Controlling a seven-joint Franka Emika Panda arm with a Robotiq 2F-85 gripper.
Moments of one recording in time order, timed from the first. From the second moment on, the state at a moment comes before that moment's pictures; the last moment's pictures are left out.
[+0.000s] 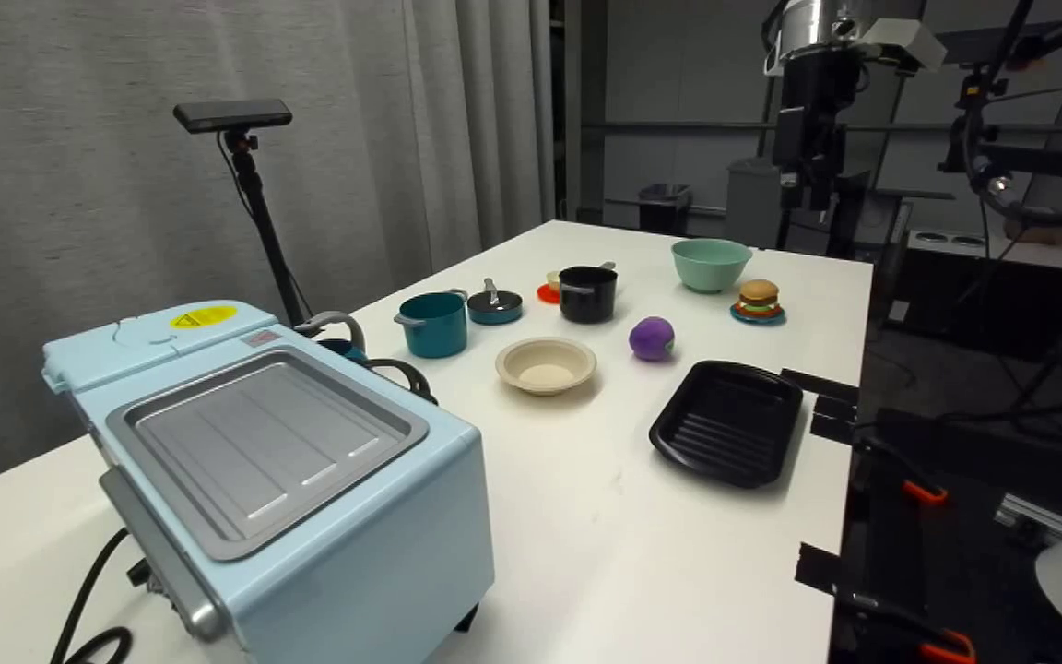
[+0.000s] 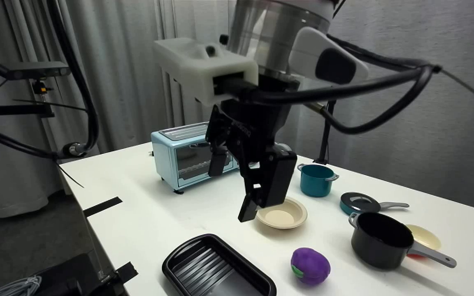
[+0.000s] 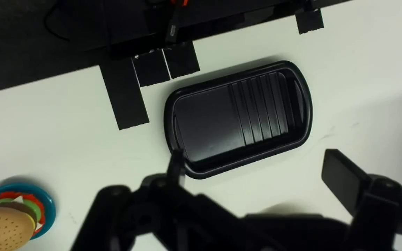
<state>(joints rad) -0.15 -0.39 -0.35 -2.38 0.02 1.81 -0.21</state>
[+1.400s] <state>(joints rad) -0.13 0.06 -0.18 -2.16 0.11 2.28 0.00</state>
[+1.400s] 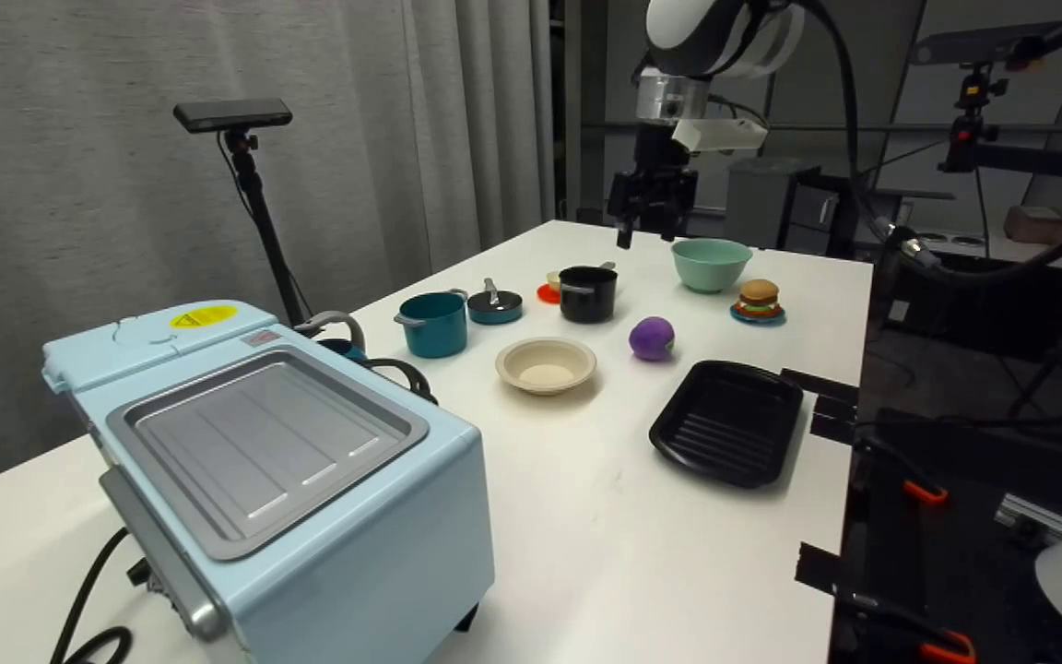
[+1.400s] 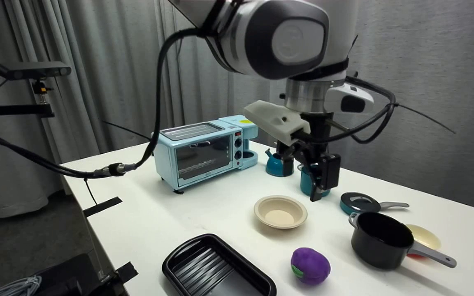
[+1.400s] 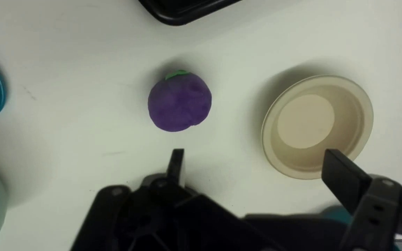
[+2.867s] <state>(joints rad) -0.18 0.57 -0.18 -1.90 0.03 2.29 0.06</state>
